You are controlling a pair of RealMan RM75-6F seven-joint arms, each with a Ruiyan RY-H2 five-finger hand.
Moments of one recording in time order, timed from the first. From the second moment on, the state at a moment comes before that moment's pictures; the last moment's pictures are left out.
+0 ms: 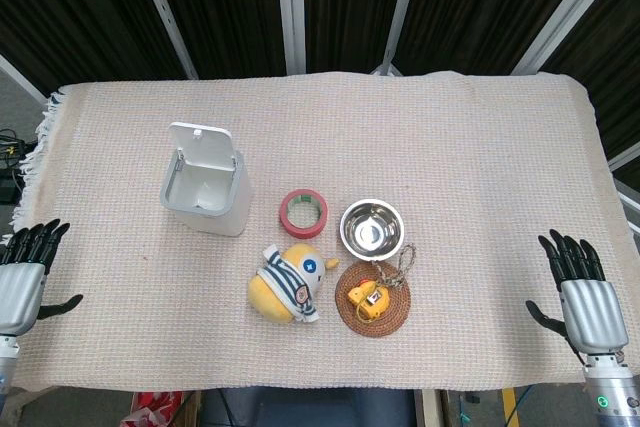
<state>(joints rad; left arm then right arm) -0.12 -1.13 -0.03 -1.65 1.43 1.42 0.14 0.08 -1.15 0.05 -1.60 -1.53 1.49 -0.06</state>
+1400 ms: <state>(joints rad) -0.45 -0.94 -0.33 -1.95 1.01 1.11 0.32 0.09 -1.17 0.07 -1.61 -1.51 1.49 -0.02</state>
